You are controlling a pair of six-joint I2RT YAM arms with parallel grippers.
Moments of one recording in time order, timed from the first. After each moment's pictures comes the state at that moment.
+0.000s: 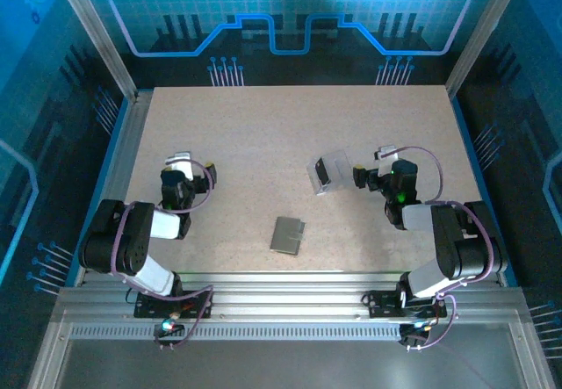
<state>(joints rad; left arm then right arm) -0.01 1.56 0.32 0.91 -0.13 -0.12 0.07 1.52 0.43 0.66 -0.06 -0.07</state>
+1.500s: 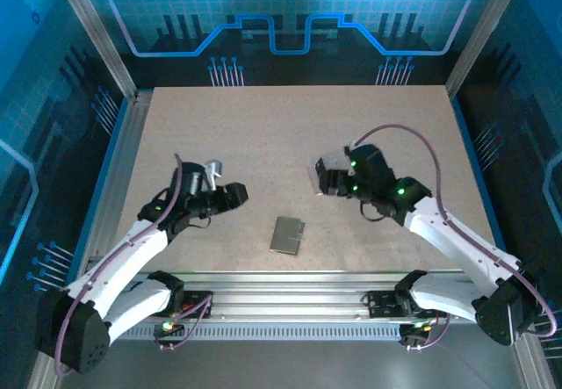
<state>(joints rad) -0.36 0.98 0.62 -0.38 0.35 -0.71 0.63 1.12 0.92 -0.61 0.08 0.54</state>
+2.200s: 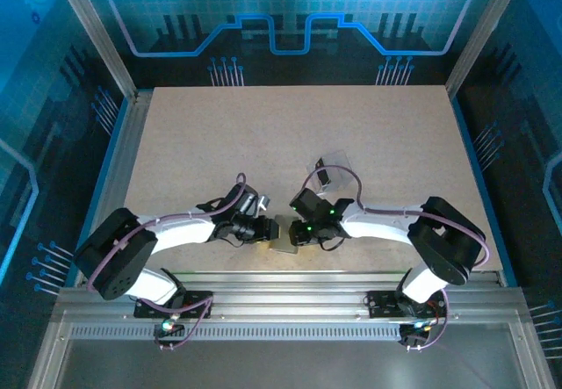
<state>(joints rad) -0.65 1.46 0.56 -0.10 0.44 -0.80 0.90 1.59 0.81 -0.38 -0.09 0.72</state>
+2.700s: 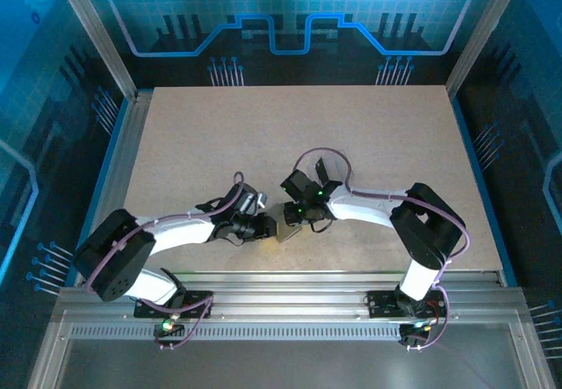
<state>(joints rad) -0.65 1.41 0.56 -0.11 0.38 -0.85 0.85 1.72 1.00 -0.44 0.02 0.62</state>
